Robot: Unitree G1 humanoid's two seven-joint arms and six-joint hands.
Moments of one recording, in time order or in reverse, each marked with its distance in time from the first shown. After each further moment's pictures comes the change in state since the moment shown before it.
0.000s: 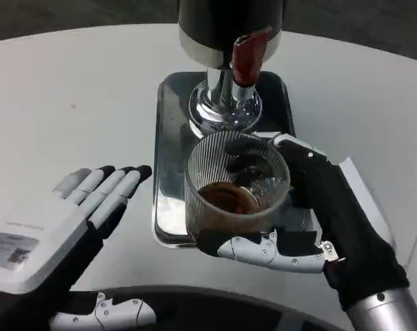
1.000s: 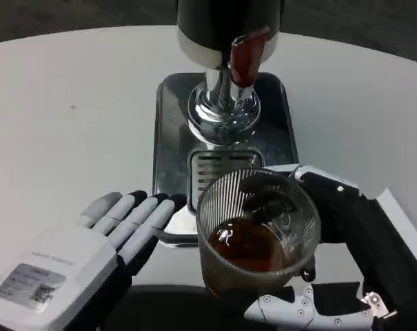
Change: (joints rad) left arm 0.162 -0.063 -0.007 -0.206 0.037 -0.006 -0.054; right arm 0.249 -0.130 -0.030 -0.301 0.040 0.030 0.094
